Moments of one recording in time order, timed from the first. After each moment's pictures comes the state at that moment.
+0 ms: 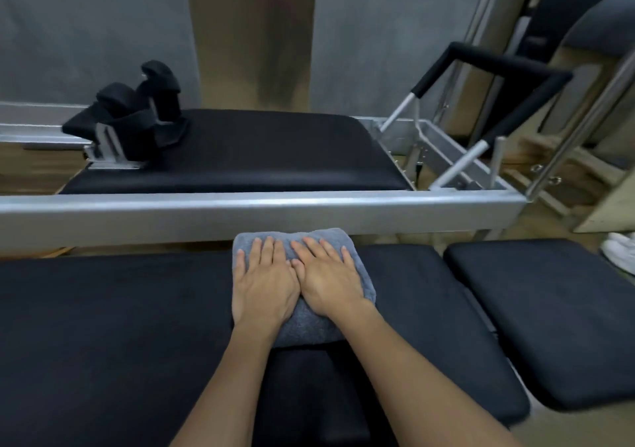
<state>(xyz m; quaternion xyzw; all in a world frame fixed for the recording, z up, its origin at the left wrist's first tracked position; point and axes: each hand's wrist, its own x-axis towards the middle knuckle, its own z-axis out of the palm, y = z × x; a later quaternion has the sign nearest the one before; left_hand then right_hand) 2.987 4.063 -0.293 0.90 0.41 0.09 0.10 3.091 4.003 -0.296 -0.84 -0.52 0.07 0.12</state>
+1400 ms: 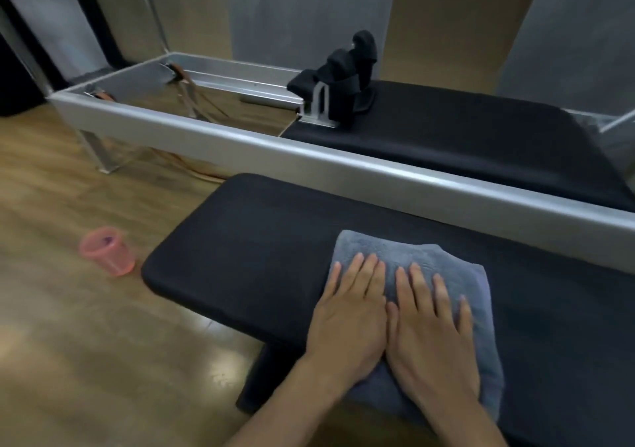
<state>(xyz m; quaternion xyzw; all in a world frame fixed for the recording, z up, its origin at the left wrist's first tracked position) 2.788 4.036 -0.298 0.90 0.41 0.12 0.08 2.891 3.977 -0.297 -0.83 -0.56 0.03 0.03</state>
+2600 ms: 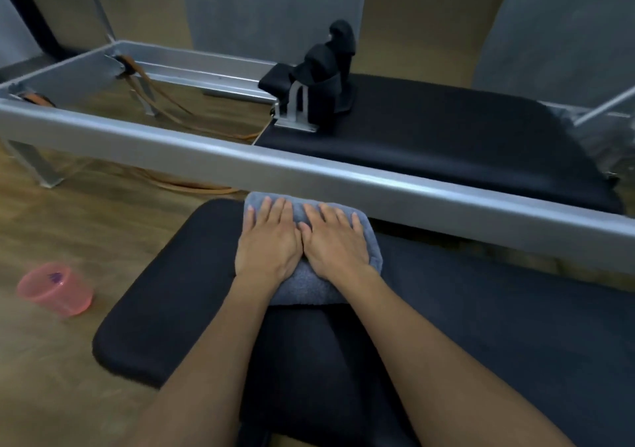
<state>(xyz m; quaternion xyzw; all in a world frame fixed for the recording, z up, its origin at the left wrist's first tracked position) 2.764 4.243 -0.292 0.85 0.52 0.07 0.04 2.880 4.203 -0.287 -0.76 -0.63 0.10 0.11</state>
